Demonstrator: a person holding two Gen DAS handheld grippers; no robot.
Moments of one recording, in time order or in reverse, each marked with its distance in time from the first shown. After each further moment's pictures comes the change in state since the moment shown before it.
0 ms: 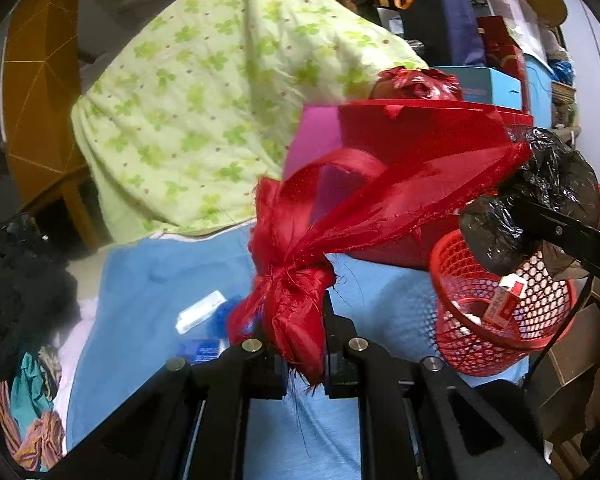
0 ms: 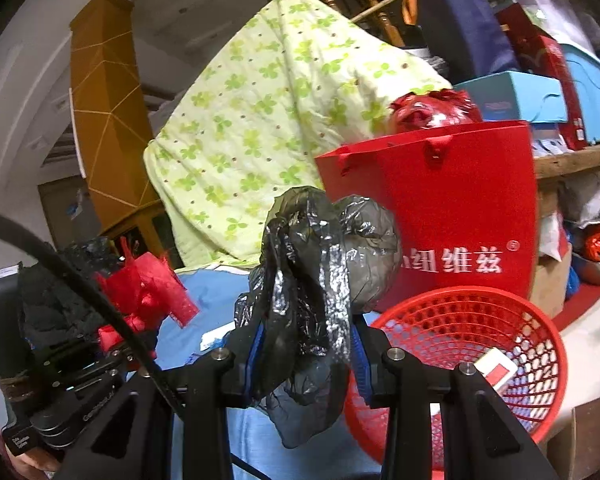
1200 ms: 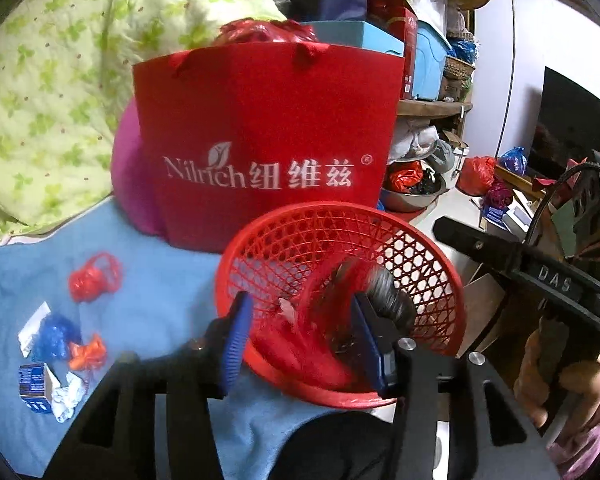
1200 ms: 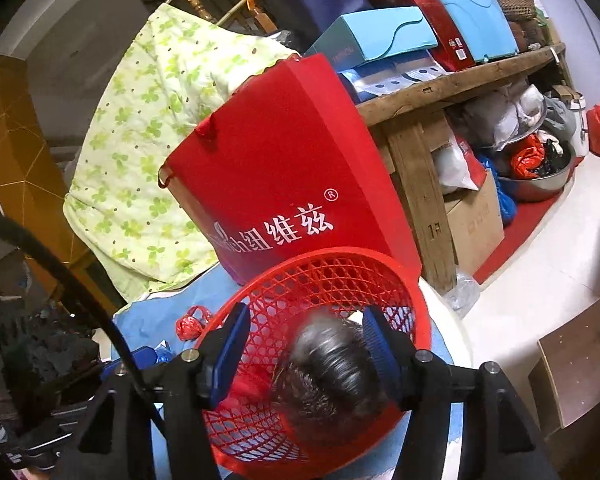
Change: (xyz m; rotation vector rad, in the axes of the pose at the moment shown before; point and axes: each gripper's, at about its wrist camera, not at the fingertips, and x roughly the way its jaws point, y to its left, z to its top) left arm 0.063 -0.126 0.015 0.080 0.113 -0.477; right arm -0.022 -0.145 -0.021 0.285 0.028 -0.189
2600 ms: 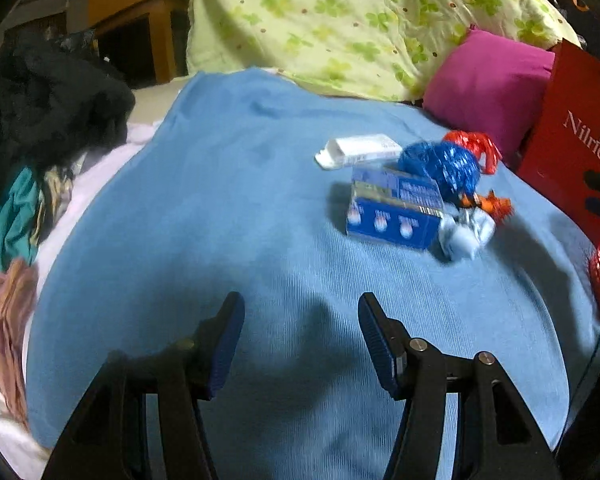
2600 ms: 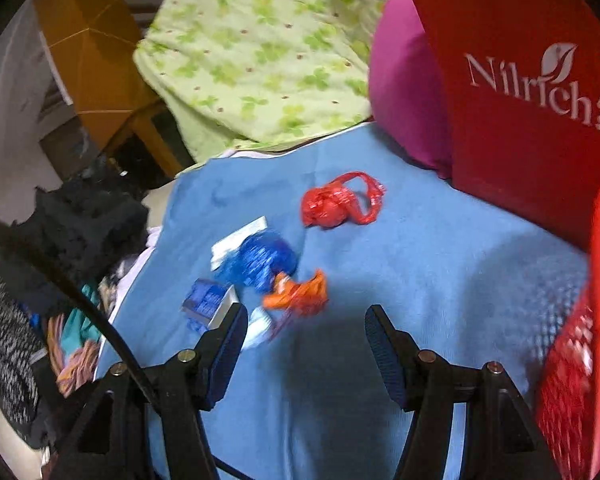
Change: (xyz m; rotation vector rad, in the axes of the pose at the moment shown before) left arm -0.092 0.328 -0.225 -0.500 0.090 0.570; right arm 0.222 0.230 -0.110 -0.264 0.428 0.235
